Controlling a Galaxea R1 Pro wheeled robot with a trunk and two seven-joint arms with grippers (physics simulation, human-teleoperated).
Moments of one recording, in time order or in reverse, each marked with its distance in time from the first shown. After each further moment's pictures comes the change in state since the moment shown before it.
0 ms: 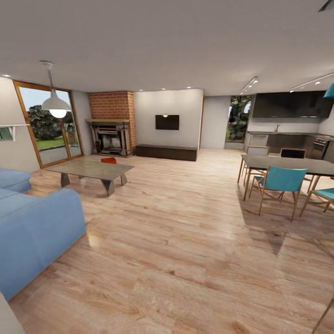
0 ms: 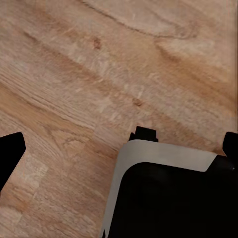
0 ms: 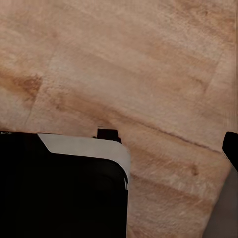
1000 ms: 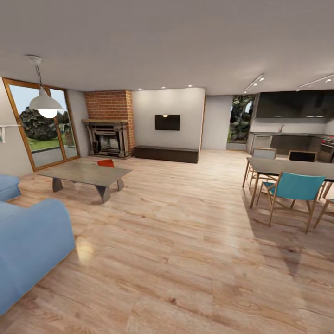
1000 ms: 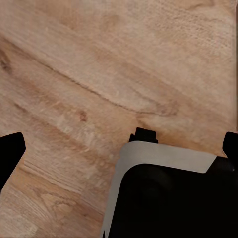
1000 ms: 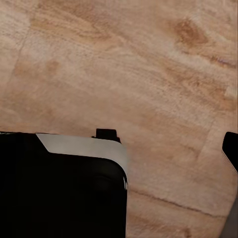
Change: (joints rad) left arm 0.000 -0.001 0.000 0.001 -0.002 -0.007 0.000; right arm 0.000 0.003 0.001 0.000 -0.002 0.002 -0.011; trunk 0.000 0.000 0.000
